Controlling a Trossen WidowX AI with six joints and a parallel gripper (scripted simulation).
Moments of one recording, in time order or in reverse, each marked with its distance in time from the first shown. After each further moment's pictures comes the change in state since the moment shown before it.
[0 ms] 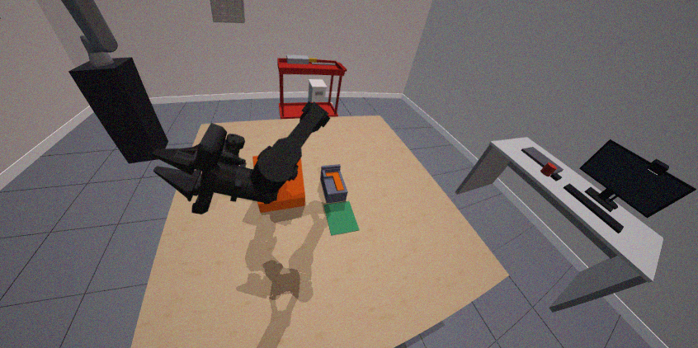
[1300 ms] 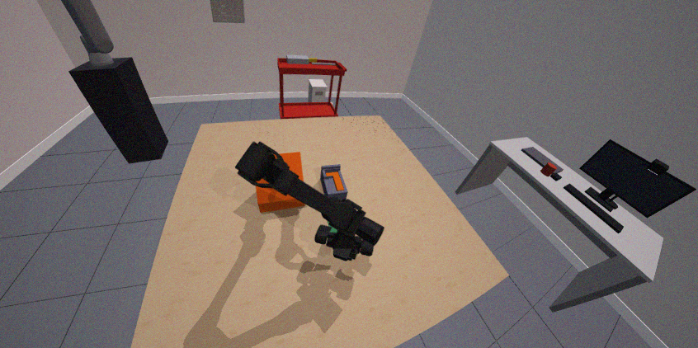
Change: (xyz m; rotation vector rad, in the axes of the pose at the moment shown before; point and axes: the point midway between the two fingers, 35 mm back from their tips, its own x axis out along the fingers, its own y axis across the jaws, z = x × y) arm -0.477 -0.231 -0.011 -1.406 2.280 -0.349
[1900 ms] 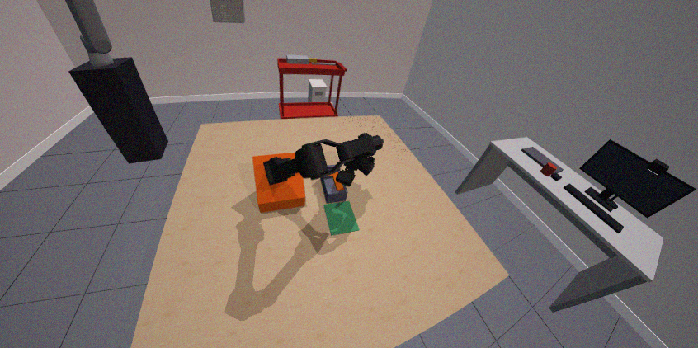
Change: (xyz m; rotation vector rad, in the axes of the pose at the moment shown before) arm -0.118 -0.052 -0.285 -1.414 0.343 0.127
